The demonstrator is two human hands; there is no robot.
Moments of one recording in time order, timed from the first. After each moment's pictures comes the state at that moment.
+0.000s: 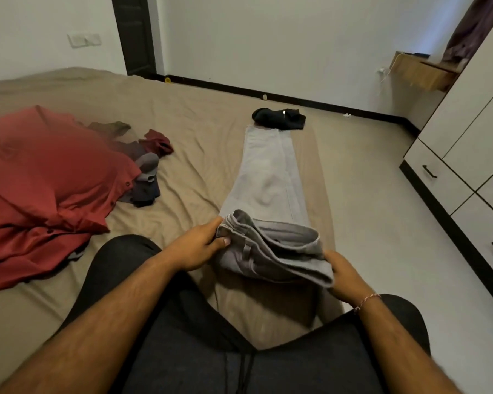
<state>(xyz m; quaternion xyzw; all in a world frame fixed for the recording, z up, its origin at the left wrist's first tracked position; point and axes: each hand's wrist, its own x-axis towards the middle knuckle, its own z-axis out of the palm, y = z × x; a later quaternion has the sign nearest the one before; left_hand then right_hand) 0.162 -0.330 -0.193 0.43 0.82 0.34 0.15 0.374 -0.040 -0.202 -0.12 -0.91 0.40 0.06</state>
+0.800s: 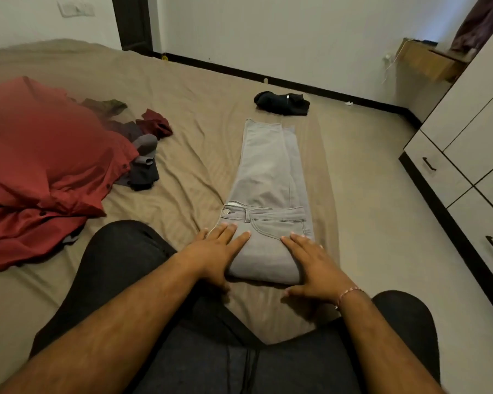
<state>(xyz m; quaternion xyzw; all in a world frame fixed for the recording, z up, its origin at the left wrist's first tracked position) 0.183 -0.304 -0.233 0.49 0.85 -0.04 0.17 0.349 -0.052 -0.239 -0.05 -0.99 0.11 -0.07</state>
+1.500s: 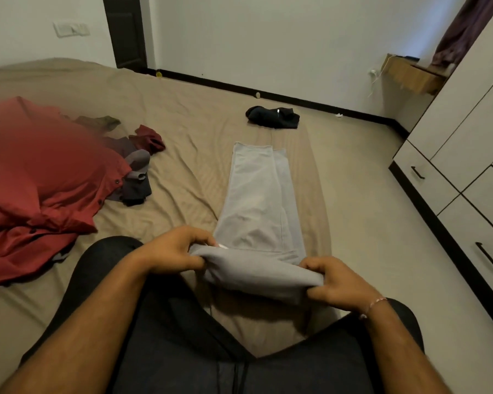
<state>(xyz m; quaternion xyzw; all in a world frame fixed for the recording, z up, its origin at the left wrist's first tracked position) 0.161 -0.359 -0.171 0.44 0.76 0.38 0.29 0.384 -0.051 -0.165 -0.08 -0.92 0.37 -0.07</state>
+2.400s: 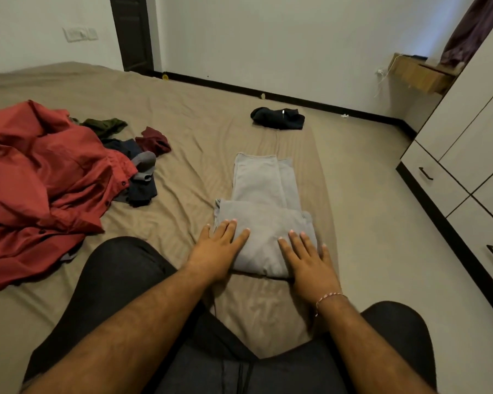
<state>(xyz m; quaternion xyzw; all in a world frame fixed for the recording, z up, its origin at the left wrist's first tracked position) 0.172 -0.273 -0.244 0.44 0.90 -0.06 0.02 0.326 -0.065 -0.242 -0.14 -0.99 -0.04 -0.03</state>
